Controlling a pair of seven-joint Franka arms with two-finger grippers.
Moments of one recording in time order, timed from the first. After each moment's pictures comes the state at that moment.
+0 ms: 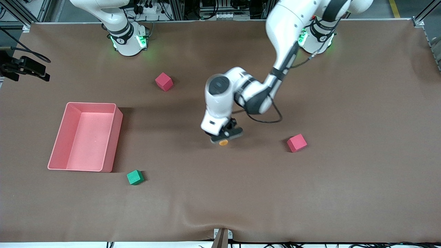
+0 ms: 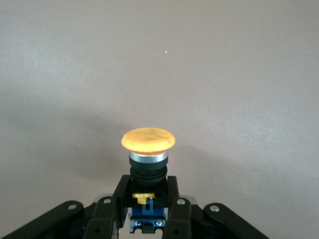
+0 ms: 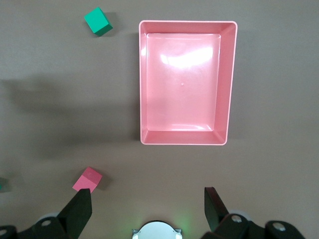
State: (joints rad) left arm -0.85 0.81 0.00 -1.28 0.22 2.19 -1.33; right arm 0.06 -0.02 -0.11 -1.51 0.00 1.38 -0.03
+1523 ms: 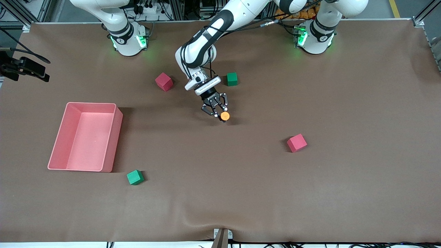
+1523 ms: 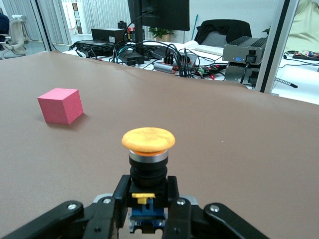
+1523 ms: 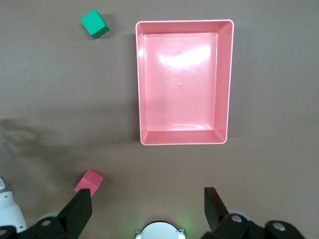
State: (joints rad) left arm -1.24 0.98 0.06 -1.33 1.09 1.70 -2.32; right arm 0.06 -0.02 -0.12 -1.51 0.00 1.38 0.00
